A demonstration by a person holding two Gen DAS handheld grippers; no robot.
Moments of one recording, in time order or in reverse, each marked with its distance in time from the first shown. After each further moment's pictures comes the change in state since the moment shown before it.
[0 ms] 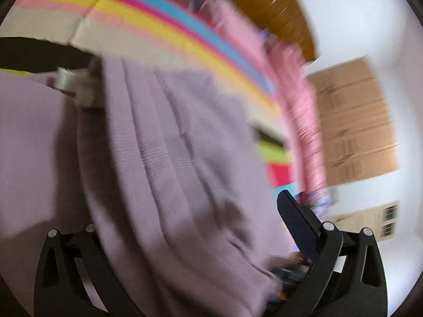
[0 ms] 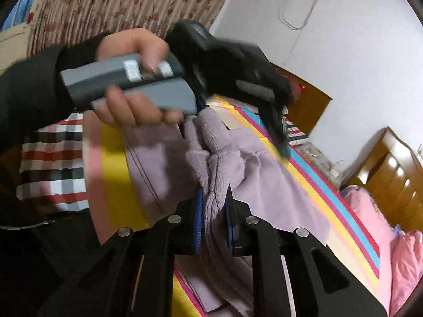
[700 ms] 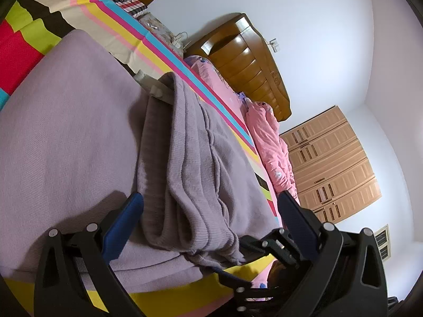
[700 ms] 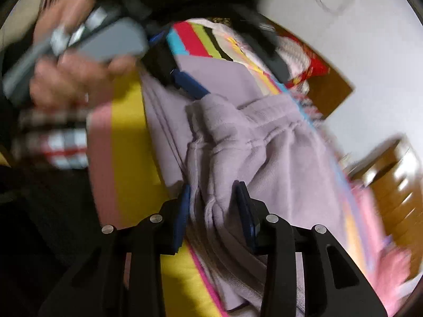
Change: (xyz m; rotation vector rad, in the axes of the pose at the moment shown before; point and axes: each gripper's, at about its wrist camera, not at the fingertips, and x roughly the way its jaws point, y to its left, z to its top) left arm -0.066 0.054 -0.100 -0.035 -0.426 -0.221; right arm 0.037 0.054 -0.012 -0.286 0.193 -0.012
